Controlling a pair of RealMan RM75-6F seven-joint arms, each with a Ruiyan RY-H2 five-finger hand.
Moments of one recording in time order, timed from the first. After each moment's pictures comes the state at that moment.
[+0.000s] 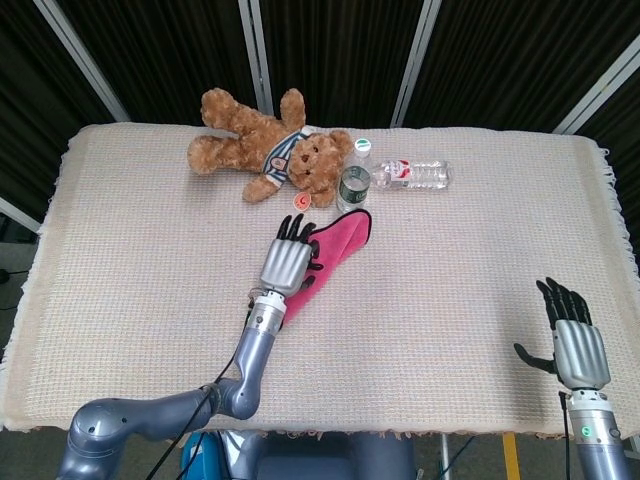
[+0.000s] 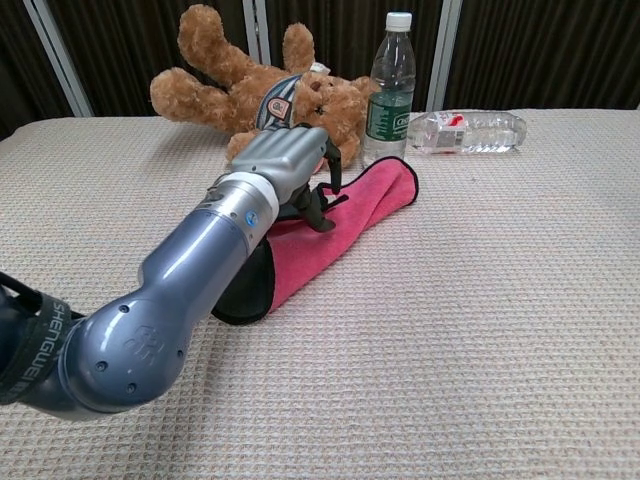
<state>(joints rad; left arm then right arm) -0.99 -2.15 -0.44 -0.97 1.03 1.09 0.57 0.12 -1.23 0.11 -1.57 -1.39 1.37 0.06</state>
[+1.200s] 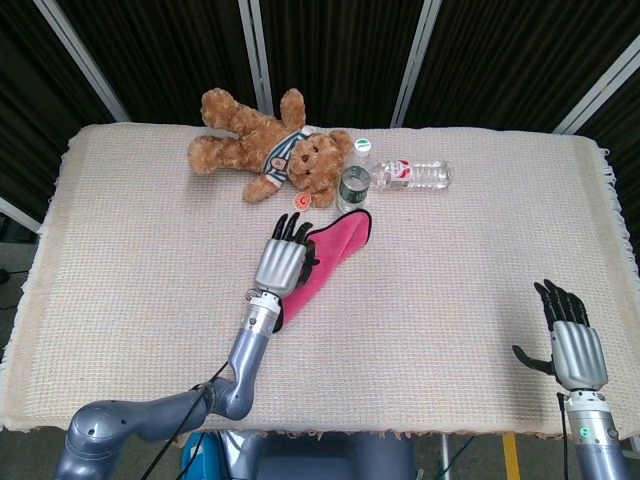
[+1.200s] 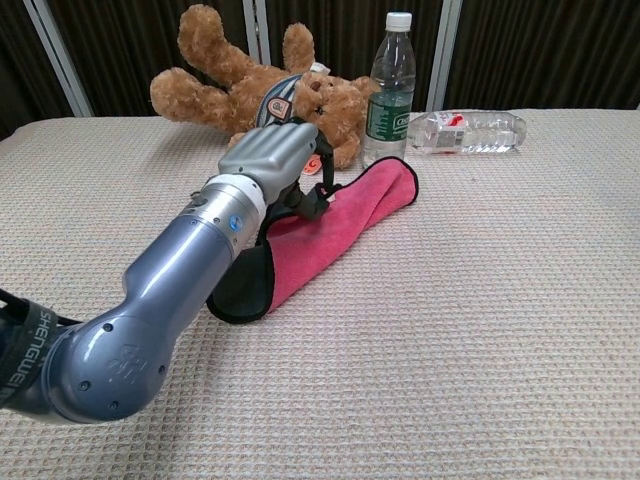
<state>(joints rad) -0.96 -2.14 -0.40 -0.94 1.11 1.13 0.46 0.12 -1.23 0.10 -1.58 -1.38 1.36 0.05</state>
